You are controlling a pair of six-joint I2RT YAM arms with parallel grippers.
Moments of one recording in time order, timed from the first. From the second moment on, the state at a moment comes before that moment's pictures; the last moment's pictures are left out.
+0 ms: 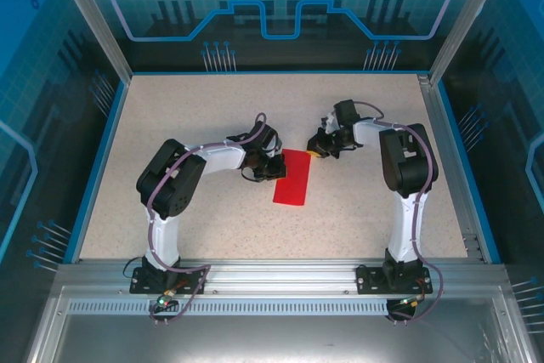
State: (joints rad) left arm -0.55 2.00 1.20 -0.32 0.40 -0.67; right arm 0.21 2.11 1.32 -0.37 -0.65 0.57
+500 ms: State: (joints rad) left arm -0.55 2.00 1.20 -0.32 0.40 -0.67; right arm 0.20 2.03 1.29 -0.32 -0.68 0.58
